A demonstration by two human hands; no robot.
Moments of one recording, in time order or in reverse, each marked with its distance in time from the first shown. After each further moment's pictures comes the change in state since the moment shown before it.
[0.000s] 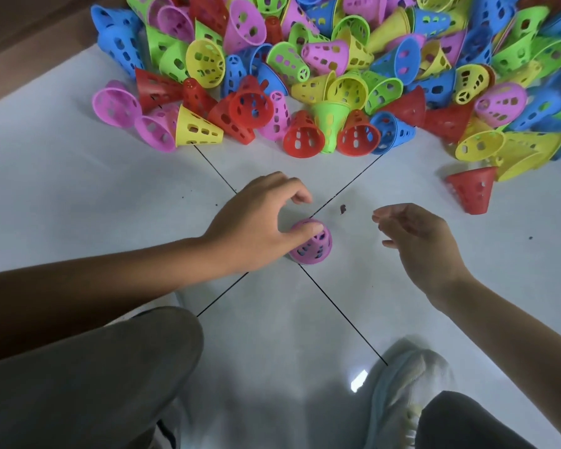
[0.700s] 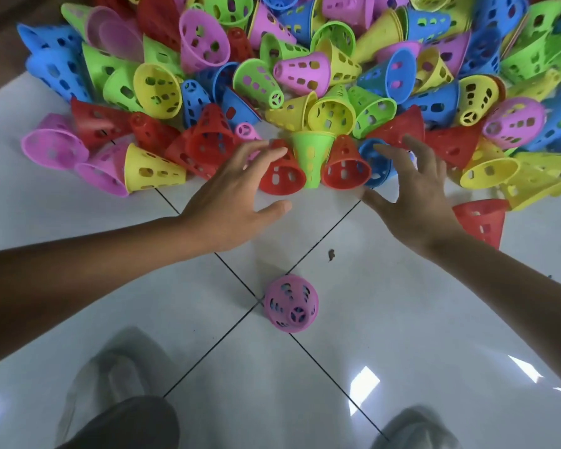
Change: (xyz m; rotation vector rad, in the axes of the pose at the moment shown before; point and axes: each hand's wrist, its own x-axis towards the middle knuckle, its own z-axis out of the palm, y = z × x) left_hand 0.118 -0.062 -0.001 0.126 -0.060 -0.007; right_hand 0.143 -0.022 -0.006 -0.632 0.034 -0.345
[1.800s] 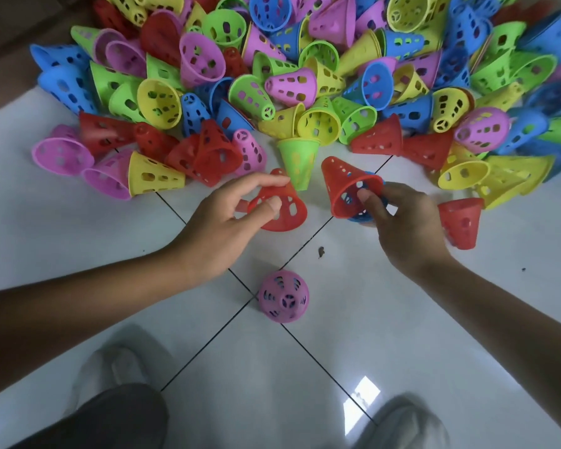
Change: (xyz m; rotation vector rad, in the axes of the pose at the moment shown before) left_hand -0.045 0.056 -0.019 -0.586 0.012 -0.187; right_hand -0.041 -0.013 -0.007 0.317 0.120 0.091
